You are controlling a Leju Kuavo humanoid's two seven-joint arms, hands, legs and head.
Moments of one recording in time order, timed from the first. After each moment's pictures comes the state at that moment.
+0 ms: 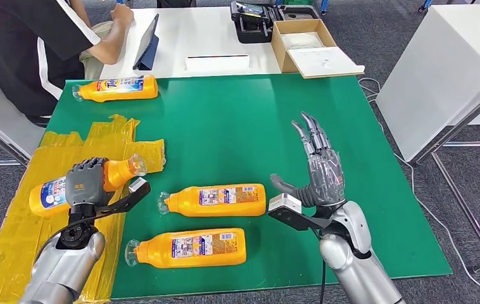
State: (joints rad) left arm -0.42 0.09 -0.06 -0.88 -1.56 0.55 0.18; right arm -0.25 -0.13 0.41 -1.52 0.69 -0.49 -0.27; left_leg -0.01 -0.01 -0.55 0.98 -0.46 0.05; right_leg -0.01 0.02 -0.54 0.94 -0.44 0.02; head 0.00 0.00
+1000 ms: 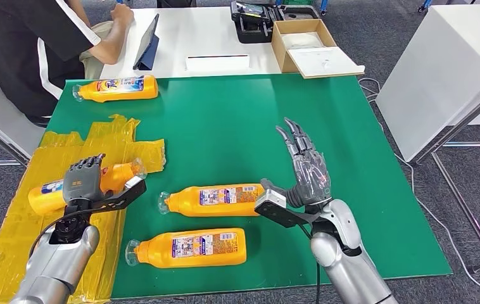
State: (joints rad) left arm -0.44 0.10 -0.02 -0.89 -1.55 0.34 0.16; right arm -0.27 -0.08 0.42 -1.45 0.74 -0.40 -0.22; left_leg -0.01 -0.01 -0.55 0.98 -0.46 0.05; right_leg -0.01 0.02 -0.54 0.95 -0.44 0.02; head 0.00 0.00
